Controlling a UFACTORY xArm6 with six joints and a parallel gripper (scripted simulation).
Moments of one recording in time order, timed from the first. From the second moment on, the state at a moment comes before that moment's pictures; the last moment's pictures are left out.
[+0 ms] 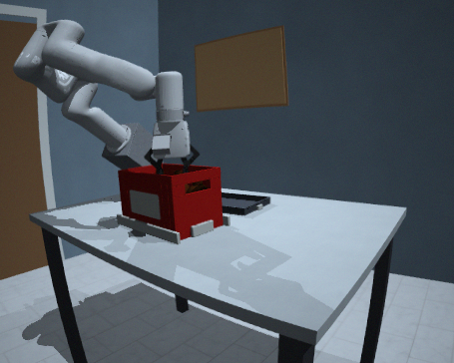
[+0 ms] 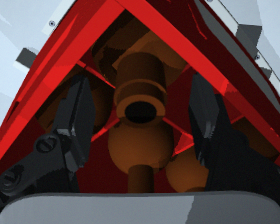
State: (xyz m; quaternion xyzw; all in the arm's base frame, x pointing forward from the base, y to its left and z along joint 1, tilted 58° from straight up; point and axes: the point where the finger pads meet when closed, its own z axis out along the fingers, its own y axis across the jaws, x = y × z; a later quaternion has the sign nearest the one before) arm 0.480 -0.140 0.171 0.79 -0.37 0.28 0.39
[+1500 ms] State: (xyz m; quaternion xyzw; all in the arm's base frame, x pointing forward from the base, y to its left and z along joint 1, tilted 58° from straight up) arm 0.481 -0.145 0.168 0.79 -0.37 0.28 0.39
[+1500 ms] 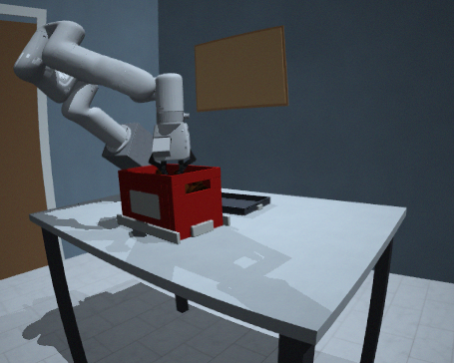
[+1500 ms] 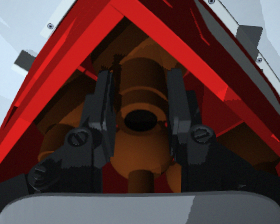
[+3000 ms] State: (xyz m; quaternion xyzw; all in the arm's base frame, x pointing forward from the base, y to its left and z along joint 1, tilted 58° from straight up) arm 0.481 -0.145 0.168 0.79 -0.37 0.28 0.39
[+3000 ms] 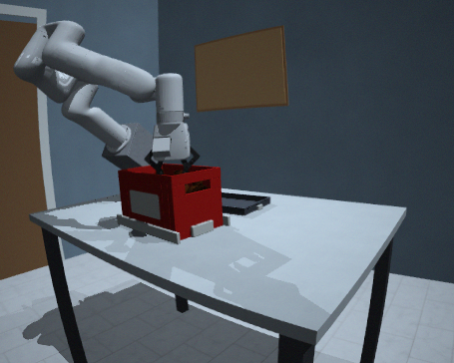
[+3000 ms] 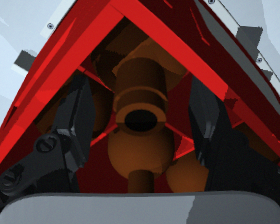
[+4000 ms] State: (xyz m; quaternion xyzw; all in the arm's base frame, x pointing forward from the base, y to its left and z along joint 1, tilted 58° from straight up) arm 0.480 -0.137 0.173 0.79 -0.37 0.28 0.39
